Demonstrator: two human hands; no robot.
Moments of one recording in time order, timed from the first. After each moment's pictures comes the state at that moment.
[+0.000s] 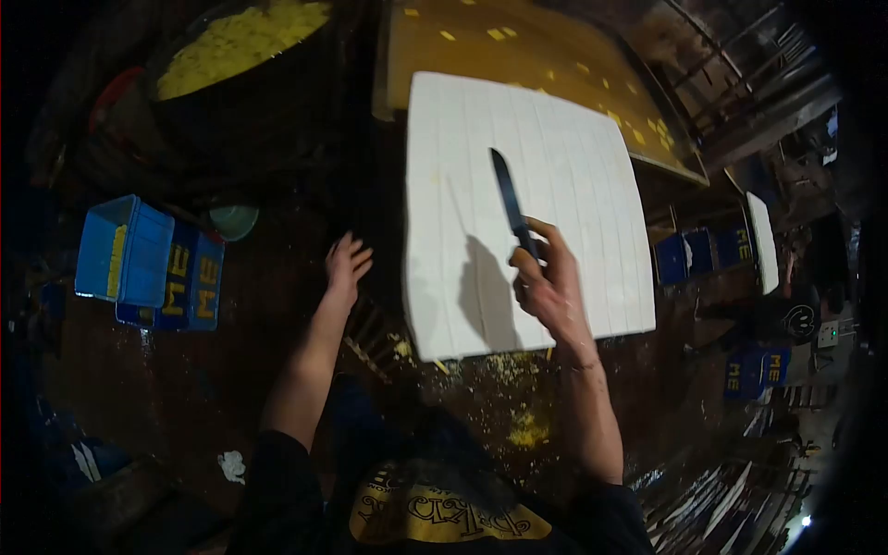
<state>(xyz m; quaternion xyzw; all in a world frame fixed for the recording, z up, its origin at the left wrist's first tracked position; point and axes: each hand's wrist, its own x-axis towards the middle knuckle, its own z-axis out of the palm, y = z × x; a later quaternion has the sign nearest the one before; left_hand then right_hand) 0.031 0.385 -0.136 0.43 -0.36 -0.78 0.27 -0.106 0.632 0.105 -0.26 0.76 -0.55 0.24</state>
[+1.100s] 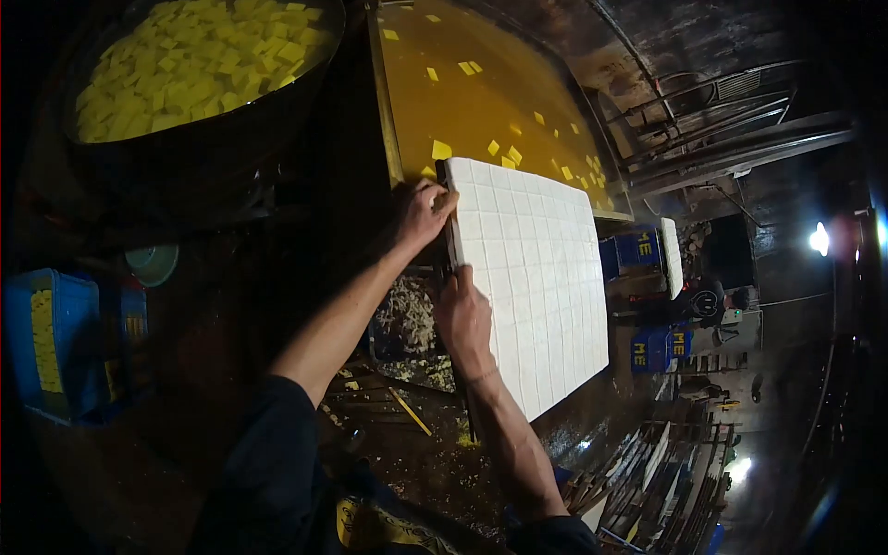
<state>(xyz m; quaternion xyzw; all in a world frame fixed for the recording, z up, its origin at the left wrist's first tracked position) -0.184 0.237 -0.054 0.12 -0.68 -0.61 0.39 -0.087 0.384 0.020 -0.25 0.95 -0.17 -0.04</state>
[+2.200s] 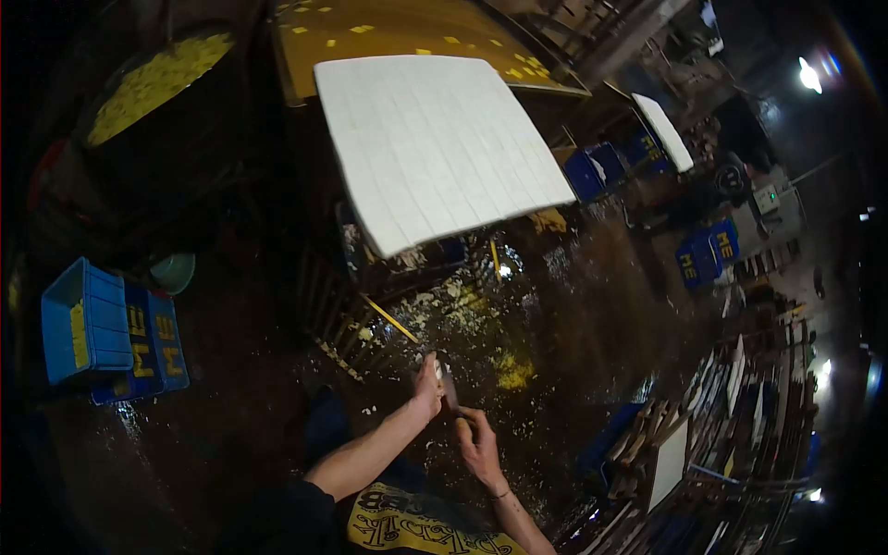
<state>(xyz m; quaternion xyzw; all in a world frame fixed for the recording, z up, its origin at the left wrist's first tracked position) 0.186 0.720 -0.146 0.45 -0.24 -0.86 -0.07 0.264 0.831 -0.021 -0.02 0.84 -0.51 0.17</state>
